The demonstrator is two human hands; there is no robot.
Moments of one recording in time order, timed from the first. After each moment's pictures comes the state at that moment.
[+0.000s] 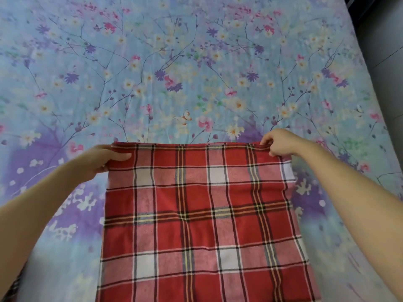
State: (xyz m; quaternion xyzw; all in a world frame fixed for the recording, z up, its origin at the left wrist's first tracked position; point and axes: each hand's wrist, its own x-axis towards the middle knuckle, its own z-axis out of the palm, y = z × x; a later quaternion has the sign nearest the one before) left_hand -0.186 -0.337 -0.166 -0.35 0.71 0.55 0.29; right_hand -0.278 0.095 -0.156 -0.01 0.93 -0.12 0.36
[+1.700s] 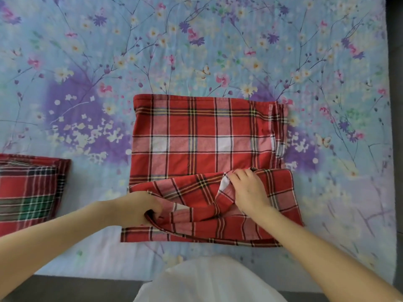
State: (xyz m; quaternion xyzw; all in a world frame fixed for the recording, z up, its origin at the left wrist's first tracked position) left_hand 0.054 -0.284 -0.130 0.19 0.82 0.23 0.49; right_hand -0.003 0.029 -0.161 -0.25 0.94 -0.01 0.21
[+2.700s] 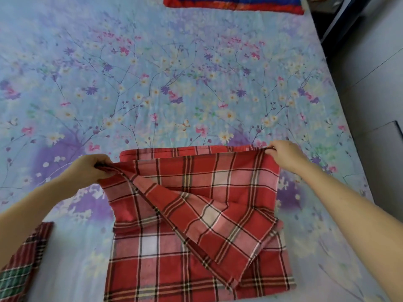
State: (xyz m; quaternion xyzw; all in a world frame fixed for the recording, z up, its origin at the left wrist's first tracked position) left_hand -0.107 -0.352 -0.087 -0.21 0.87 0.40 0.21; right_hand -0.212 0.122 -0.093 -0.02 0.98 -0.09 0.19
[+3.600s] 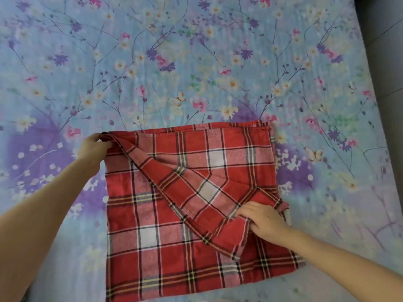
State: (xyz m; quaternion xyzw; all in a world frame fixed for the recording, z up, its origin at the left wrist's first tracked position) left_hand -0.163 -0.334 -0.193 -0.42 0.77 0.47 0.11; right_hand -0.040 0.105 -0.200 -0.29 0.90 -0.25 0.21
